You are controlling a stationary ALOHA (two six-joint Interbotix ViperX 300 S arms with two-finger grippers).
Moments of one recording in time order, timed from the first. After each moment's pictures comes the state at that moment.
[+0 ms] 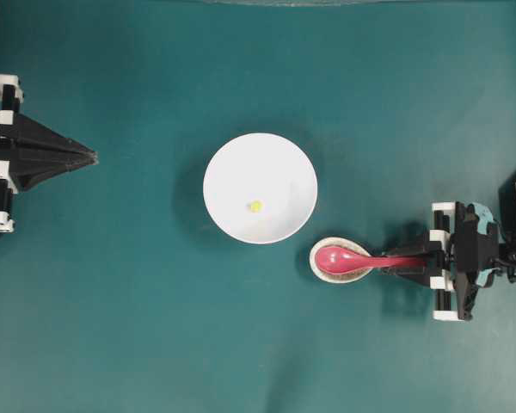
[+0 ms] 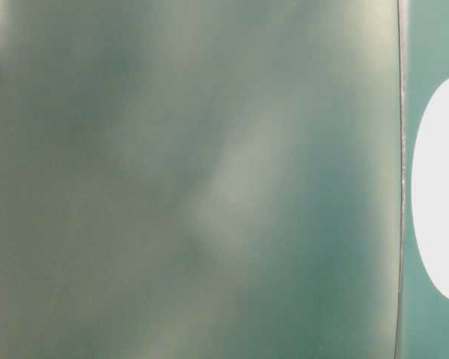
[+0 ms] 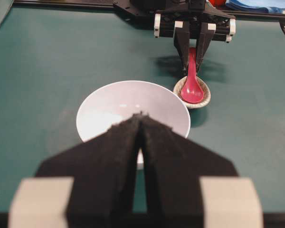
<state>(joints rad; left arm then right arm) 0.04 -0.96 1.18 0.00 -0.10 -0.02 0.64 0.11 1.29 0.76 -0.99 -0.05</state>
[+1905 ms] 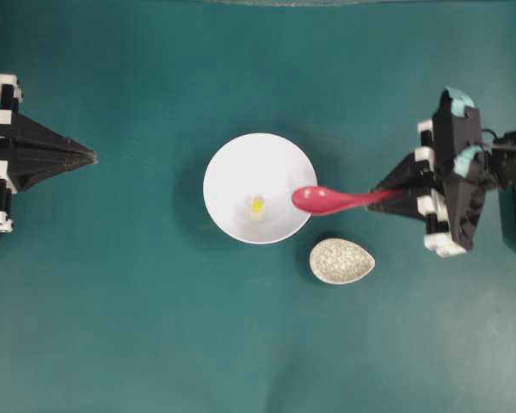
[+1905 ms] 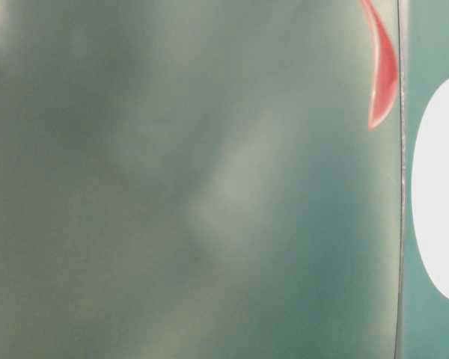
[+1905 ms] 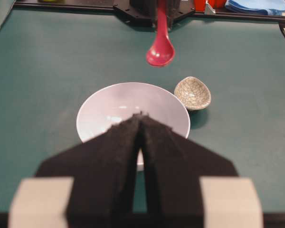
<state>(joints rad) 0.04 -0.96 1.18 0.00 -0.10 -0.02 -0.05 -0.51 1.02 0.73 0.10 -0.55</state>
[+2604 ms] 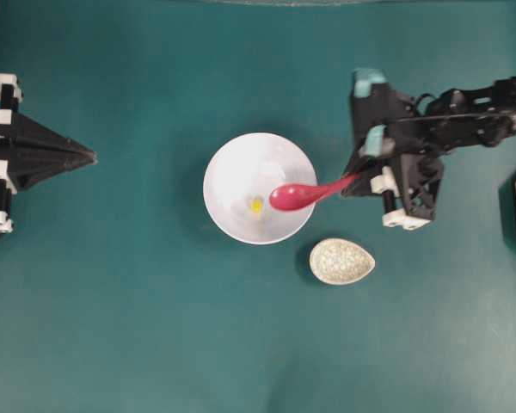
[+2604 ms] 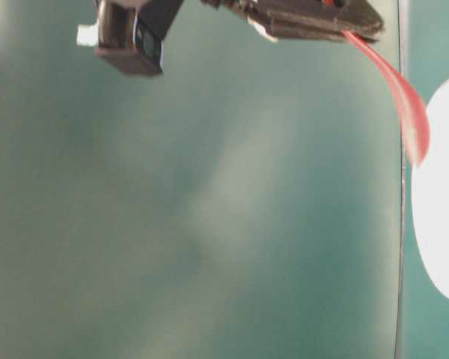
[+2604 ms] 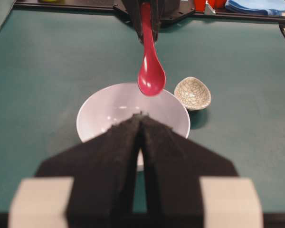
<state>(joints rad) 0.04 -0.96 1.18 0.00 -0.10 -0.02 -0.19 -0.26 0.71 0.53 0.52 -0.55</state>
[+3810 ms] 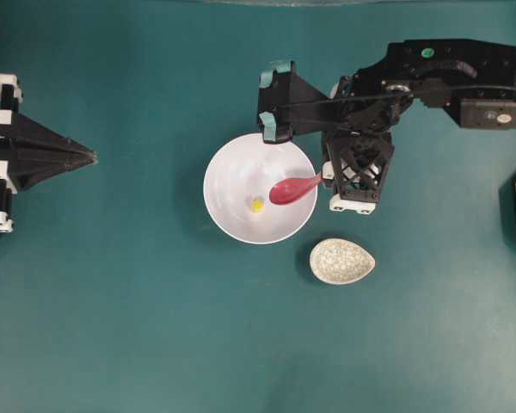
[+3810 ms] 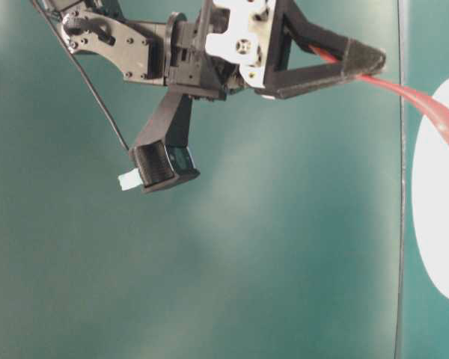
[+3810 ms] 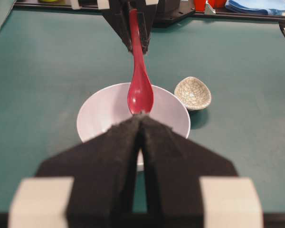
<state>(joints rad) 0.04 -0.96 1.18 0.01 -0.10 -0.02 -0.19 0.02 0.29 0.25 1.09 -0.19</state>
